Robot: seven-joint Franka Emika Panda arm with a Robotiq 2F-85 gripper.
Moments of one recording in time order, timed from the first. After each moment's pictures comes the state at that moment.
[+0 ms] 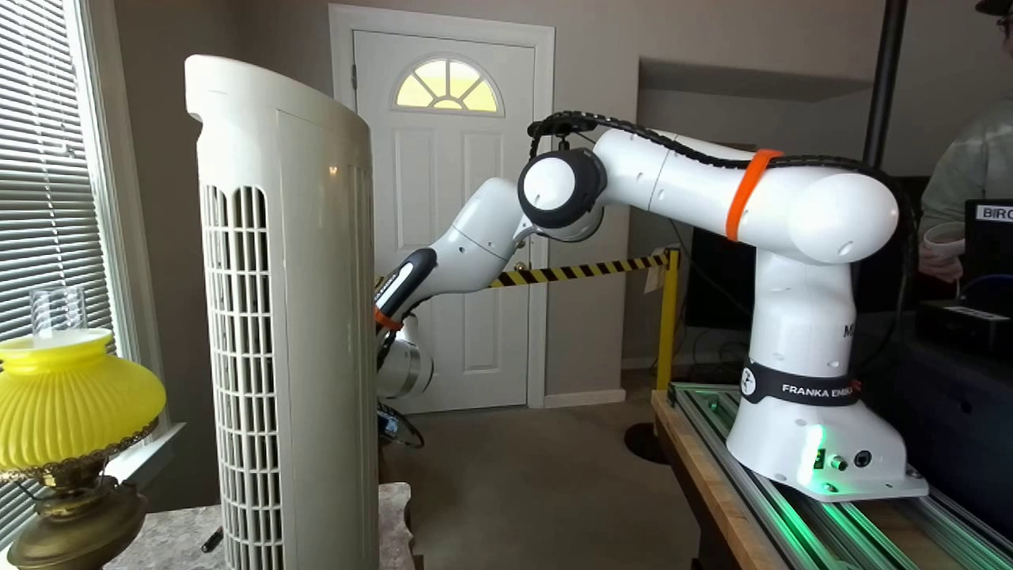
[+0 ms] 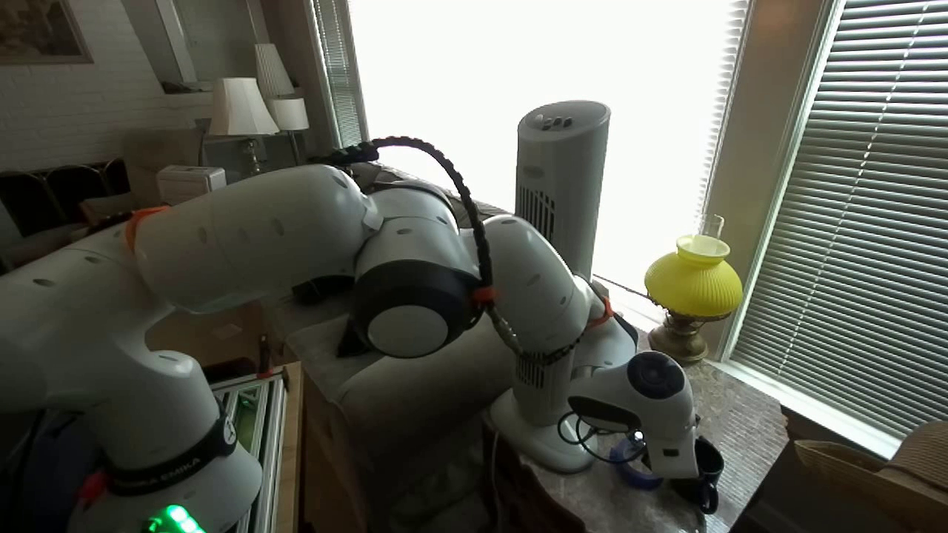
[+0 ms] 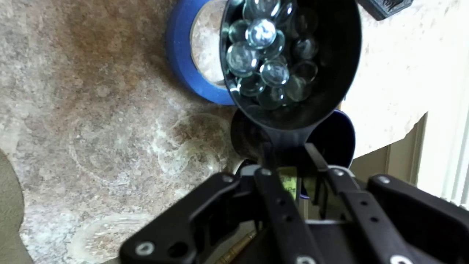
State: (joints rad) arm -0.32 1.25 0.23 -1.36 0.46 3.02 0.60
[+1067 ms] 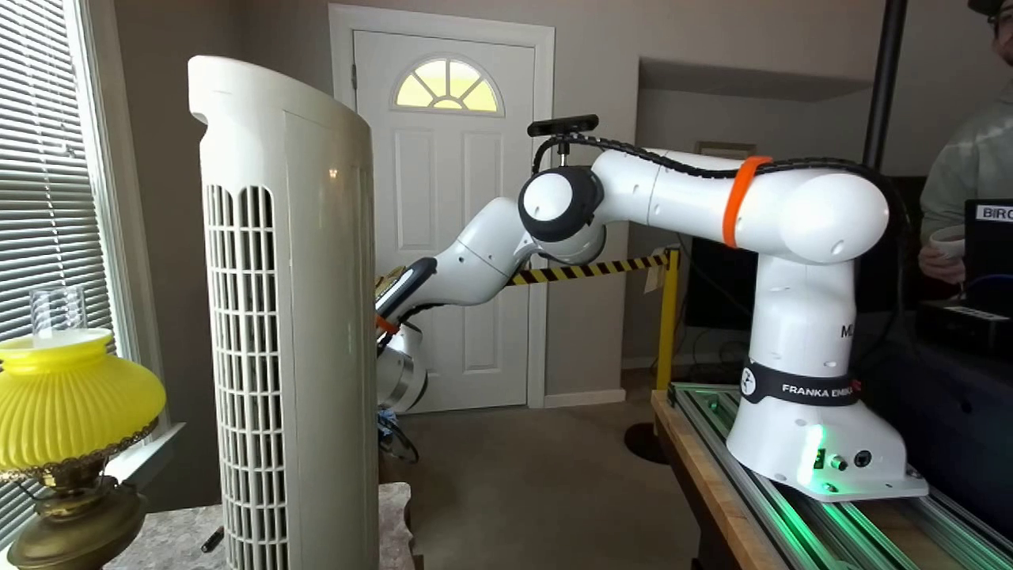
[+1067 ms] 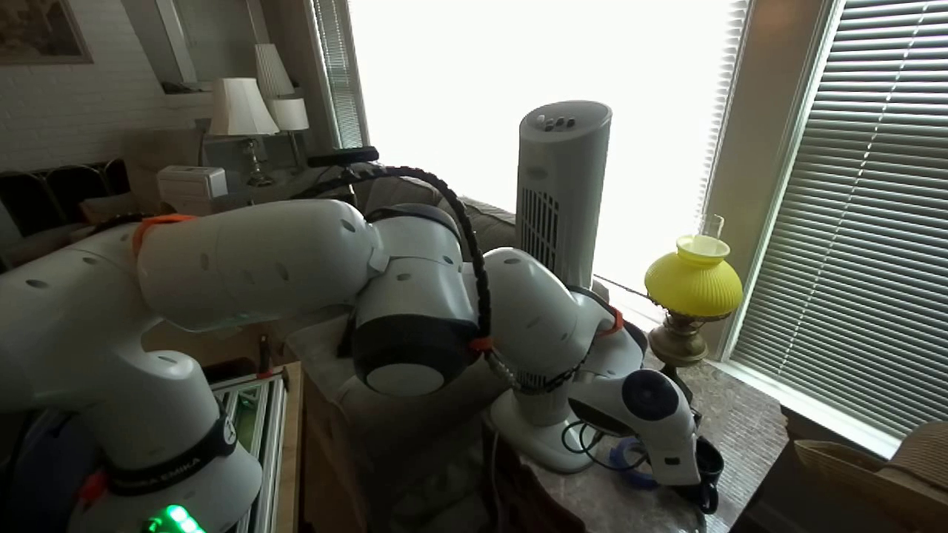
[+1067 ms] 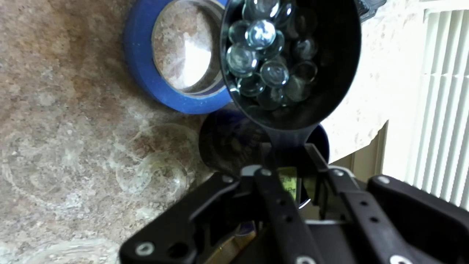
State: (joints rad) arm -0.41 1.36 0.38 -1.26 0.52 3.09 0.38
